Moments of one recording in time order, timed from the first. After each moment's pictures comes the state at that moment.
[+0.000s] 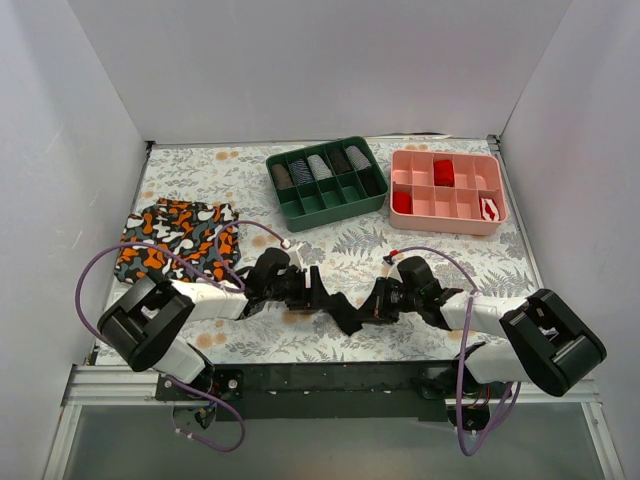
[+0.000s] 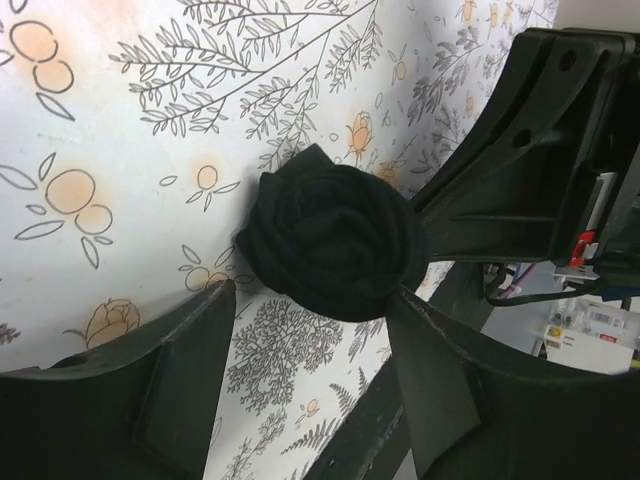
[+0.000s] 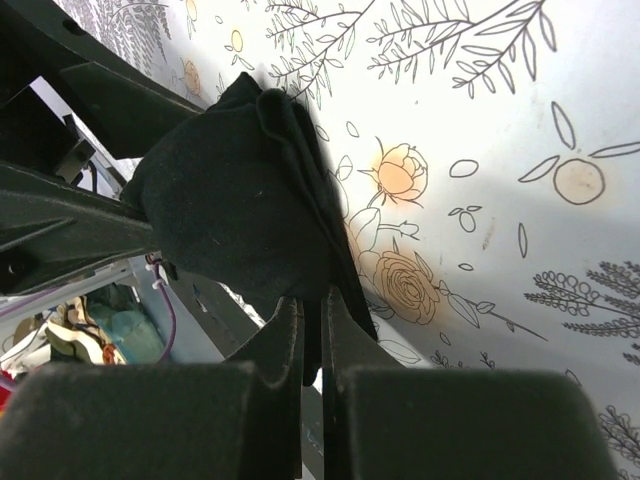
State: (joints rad) left arm -0.73 1.47 0.48 0.34 0.43 -0.78; right arm 0.63 1.32 0.29 0.22 -0.52 0.92
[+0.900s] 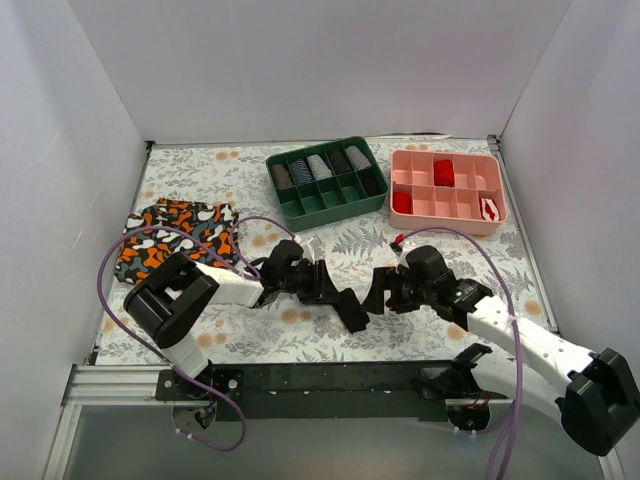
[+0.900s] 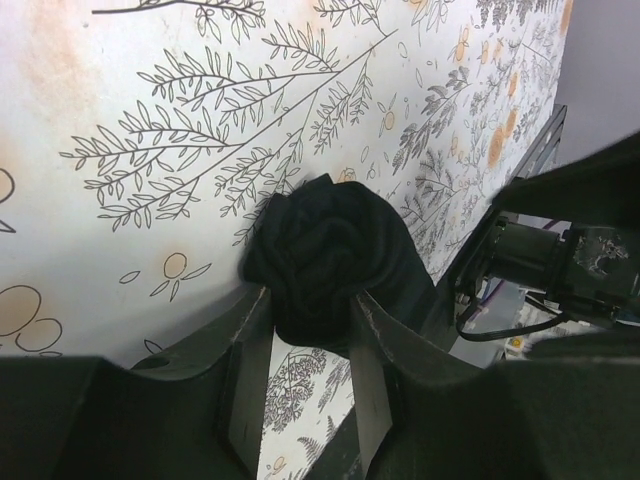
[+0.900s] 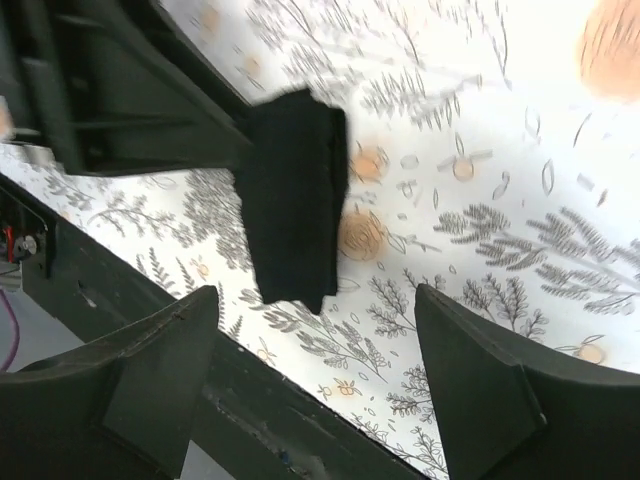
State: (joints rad) left arm -0.74 1.66 0.59 0.40 0.46 -0.86; right arm 0.67 0.95 0.48 -0.34 -0.27 0.57
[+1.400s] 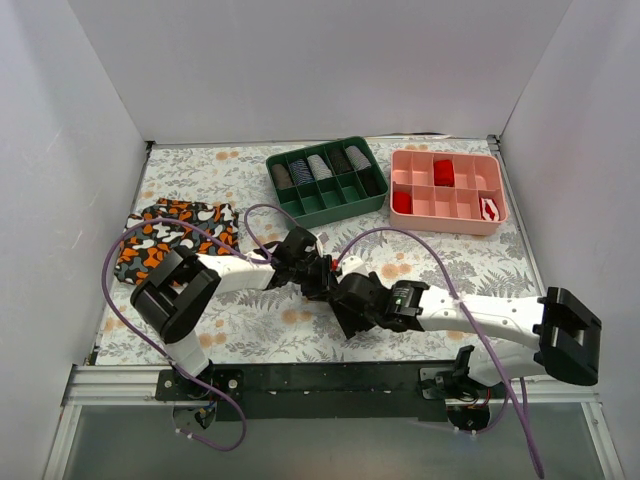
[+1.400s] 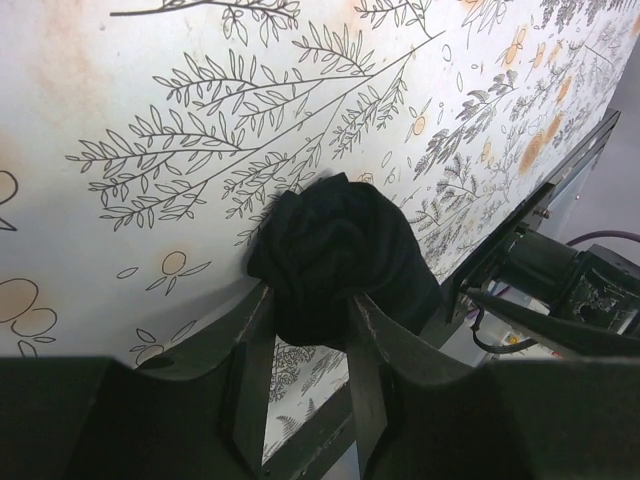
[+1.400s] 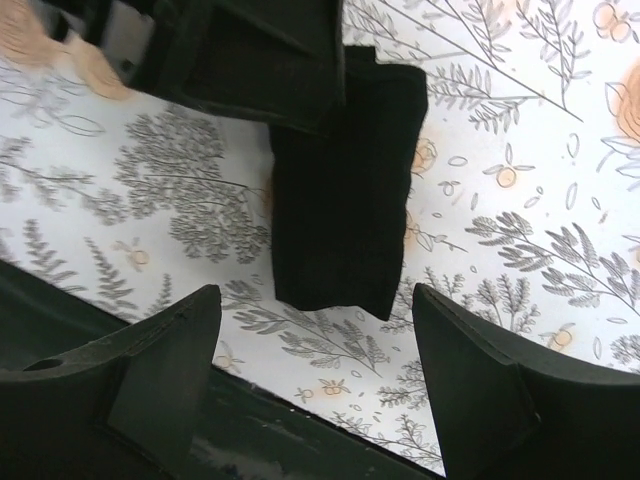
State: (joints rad) left arm -0.74 1.70 0.81 0.01 0.43 -0.85; right arm 1.19 1.26 0.80 -0.57 0.28 0.53
